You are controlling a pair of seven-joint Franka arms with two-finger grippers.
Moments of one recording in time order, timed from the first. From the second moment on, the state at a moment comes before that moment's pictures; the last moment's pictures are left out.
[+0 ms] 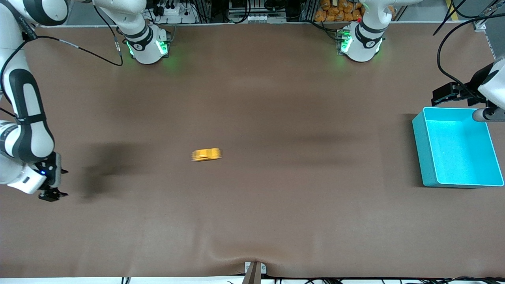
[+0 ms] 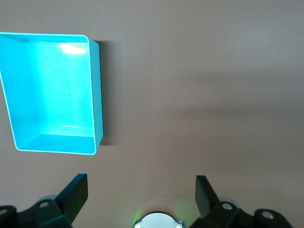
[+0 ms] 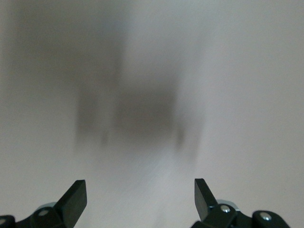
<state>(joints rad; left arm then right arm) 0.01 0.07 -0.04 -1.50 0.03 1.43 -0.03 -0.39 0.71 0.16 -1.49 -0.02 2.20 -2.06</state>
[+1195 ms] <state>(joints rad) 0.01 0.08 -0.04 -1.51 0.03 1.43 -0.06 -0.36 0.62 0.33 -1.50 -0.02 2.02 -1.46</state>
